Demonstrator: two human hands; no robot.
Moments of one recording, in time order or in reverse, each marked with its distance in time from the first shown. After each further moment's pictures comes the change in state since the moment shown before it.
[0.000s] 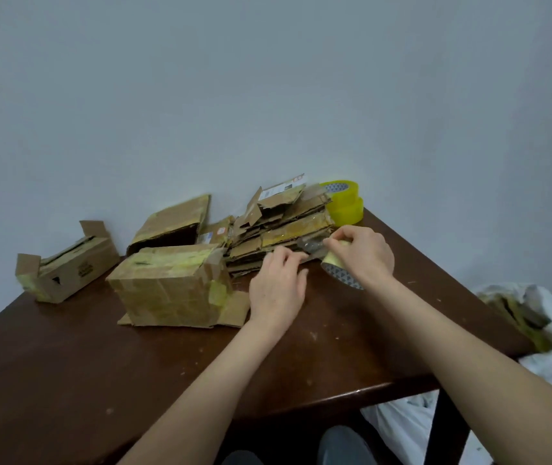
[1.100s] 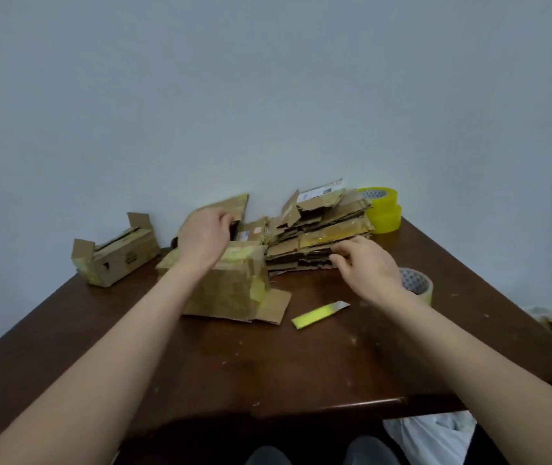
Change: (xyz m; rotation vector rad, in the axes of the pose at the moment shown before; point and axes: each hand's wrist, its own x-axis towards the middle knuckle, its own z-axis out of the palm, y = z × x) left_hand 0.047 -0.134 -0.109 0.082 -0.010 -0.398; right_hand -0.022 -0.039 0.026 -0.225 -0.149 -0.342
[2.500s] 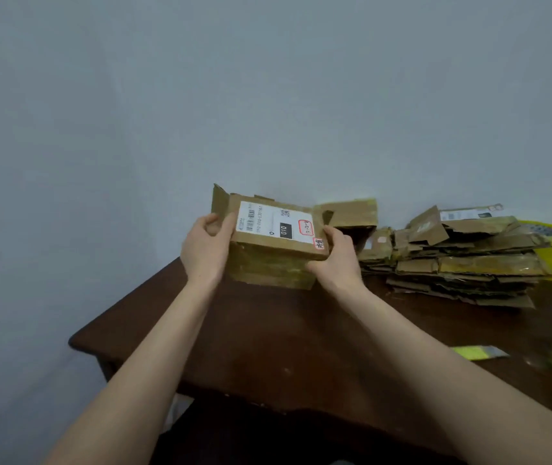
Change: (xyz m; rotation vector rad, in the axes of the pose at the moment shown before) left_hand -0.065 -0.177 -0.102 -0.423 0.355 -0.607; right_hand 0.014 -0.248 0.091 0.683 -0.206 -0.022
